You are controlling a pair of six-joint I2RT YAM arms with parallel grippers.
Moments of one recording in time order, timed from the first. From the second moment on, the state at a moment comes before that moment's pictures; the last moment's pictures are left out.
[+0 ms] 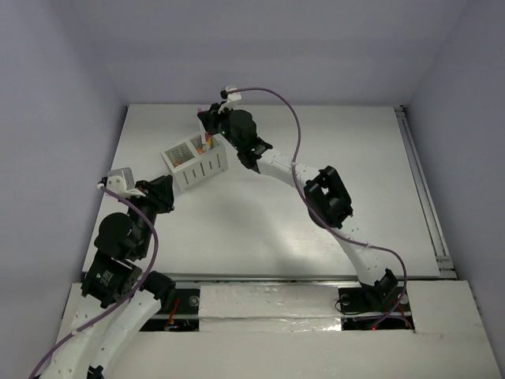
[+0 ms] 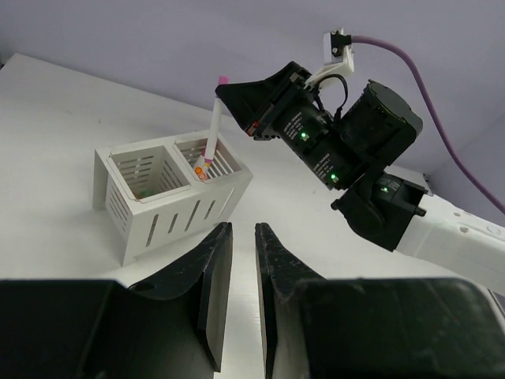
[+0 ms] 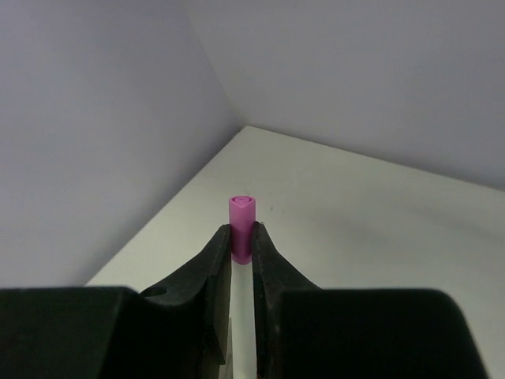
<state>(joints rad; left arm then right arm) -0.48 0.37 0.74 -0.32 -0.36 -0.39 0.76 2.48 2.17 0.45 0.08 0.36</state>
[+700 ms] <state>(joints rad) -0.47 0.38 0.74 -0.31 -0.36 -0.39 0.81 2.38 1.87 0.53 0.18 0.17</state>
